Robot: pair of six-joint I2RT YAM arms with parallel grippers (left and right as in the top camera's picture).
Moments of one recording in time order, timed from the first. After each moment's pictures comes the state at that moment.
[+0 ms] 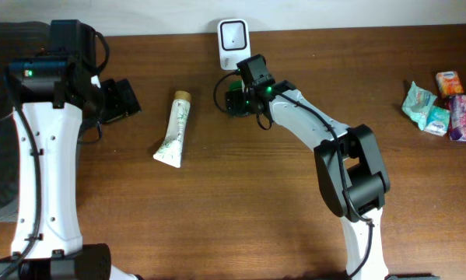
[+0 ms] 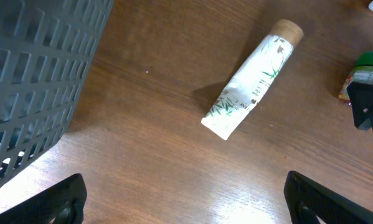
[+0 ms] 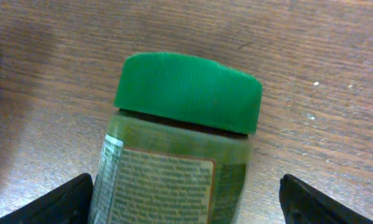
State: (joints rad) left arm 0.00 1.70 2.00 -1.56 -0.09 -0.41; right arm 0.43 2.23 1.69 -0.48 -0.01 0.25
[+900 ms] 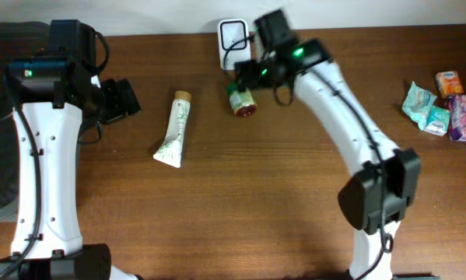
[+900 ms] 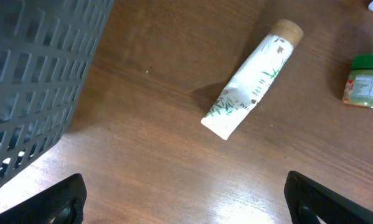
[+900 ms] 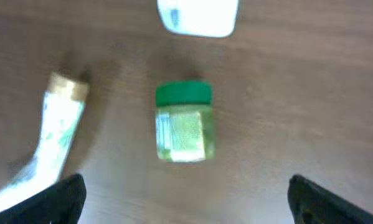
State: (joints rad) left arm 0.00 1.70 2.00 -1.56 -0.09 -0.41; right arm 0.37 2.09 2.07 -1.00 -0.06 0.24
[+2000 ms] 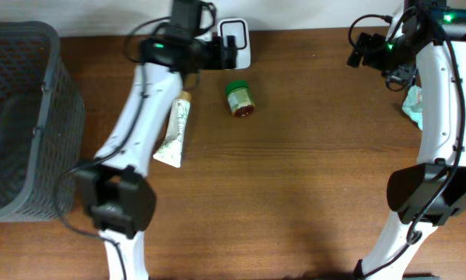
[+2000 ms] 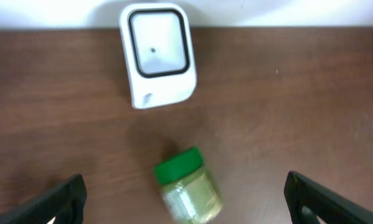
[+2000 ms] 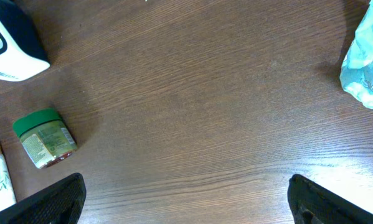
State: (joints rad) left arm -0.35 2.13 2.07 -0.75 0.11 -0.30; right arm -0.13 2.07 2.27 -1.40 -0.14 0.24
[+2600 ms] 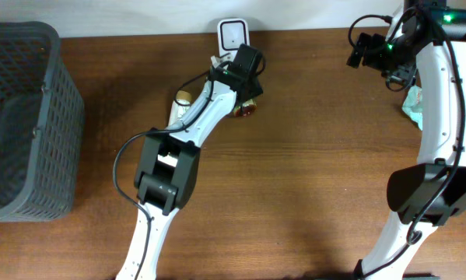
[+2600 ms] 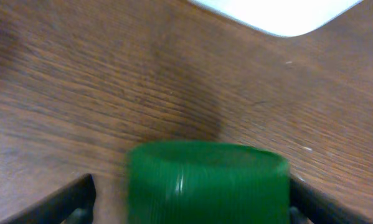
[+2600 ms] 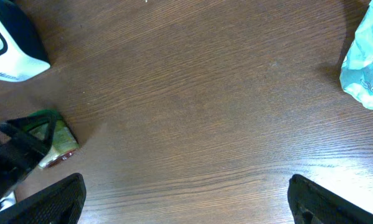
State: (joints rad) left arm -0.50 2.46 2.07 -0.71 -0.20 -0.84; right arm -0.13 2.07 2.27 -1.40 -0.14 0.24
